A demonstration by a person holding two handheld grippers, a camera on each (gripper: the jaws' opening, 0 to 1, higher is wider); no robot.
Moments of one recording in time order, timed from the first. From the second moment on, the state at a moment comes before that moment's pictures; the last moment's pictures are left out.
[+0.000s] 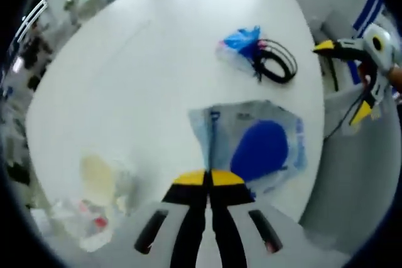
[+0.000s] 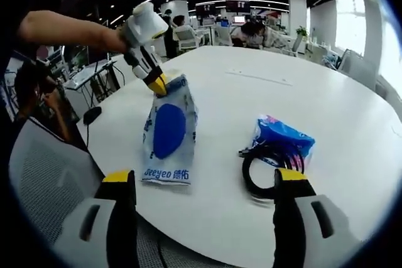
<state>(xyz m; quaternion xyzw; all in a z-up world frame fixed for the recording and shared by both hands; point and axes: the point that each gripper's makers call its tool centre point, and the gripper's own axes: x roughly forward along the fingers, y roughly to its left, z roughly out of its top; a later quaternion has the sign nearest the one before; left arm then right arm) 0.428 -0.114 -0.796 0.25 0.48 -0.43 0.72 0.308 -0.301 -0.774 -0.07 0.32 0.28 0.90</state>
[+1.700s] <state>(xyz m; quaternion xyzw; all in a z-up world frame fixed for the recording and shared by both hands) 0.342 -0.066 -0.815 -0.03 0.43 -0.23 0.87 0.345 -0.259 -0.815 -0.01 0.32 0.32 0.89</state>
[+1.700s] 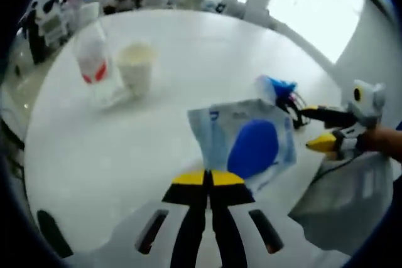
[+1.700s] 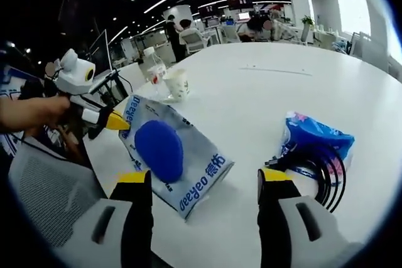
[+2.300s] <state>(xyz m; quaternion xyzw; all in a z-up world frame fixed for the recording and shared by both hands) 0.331 -0.065 -0.831 -0.03 0.40 -0.24 0.88 0.340 -0.265 -0.836 0.02 0.35 0.30 0.89</state>
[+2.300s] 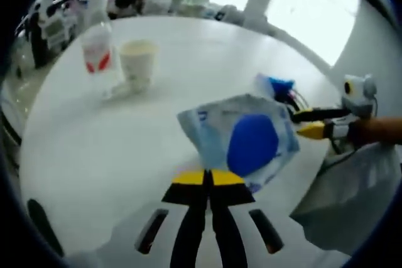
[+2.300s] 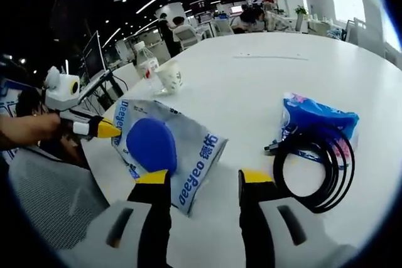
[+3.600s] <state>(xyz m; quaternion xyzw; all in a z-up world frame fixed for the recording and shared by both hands) 0.329 -0.070 -0.837 -0.02 0.39 -0.27 0.88 0.336 -0.251 -0.850 0.05 0.37 0.30 0.88</state>
